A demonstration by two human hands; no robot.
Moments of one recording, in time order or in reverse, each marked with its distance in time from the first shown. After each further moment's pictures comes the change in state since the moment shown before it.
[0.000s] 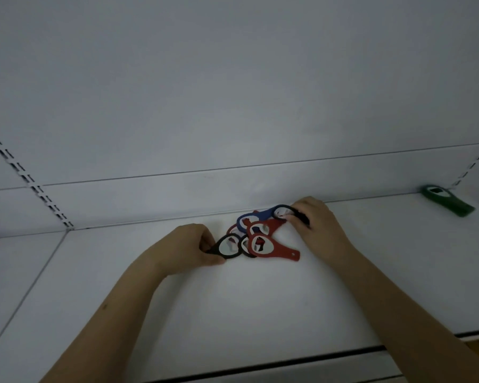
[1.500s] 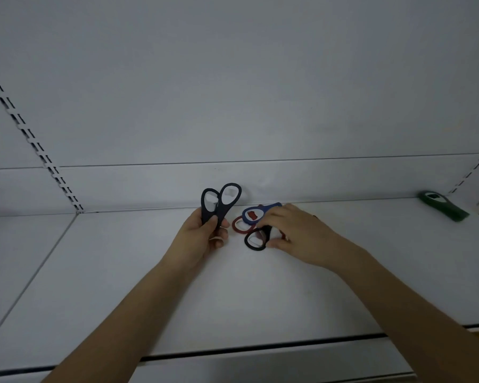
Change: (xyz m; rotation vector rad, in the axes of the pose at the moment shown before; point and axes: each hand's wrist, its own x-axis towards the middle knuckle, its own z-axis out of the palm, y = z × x) left_hand -0.009 0.012 0.037 -1.418 0.256 0.014; right_hand -0.009 -0.063 -0.016 -0.204 -0.457 -0.270
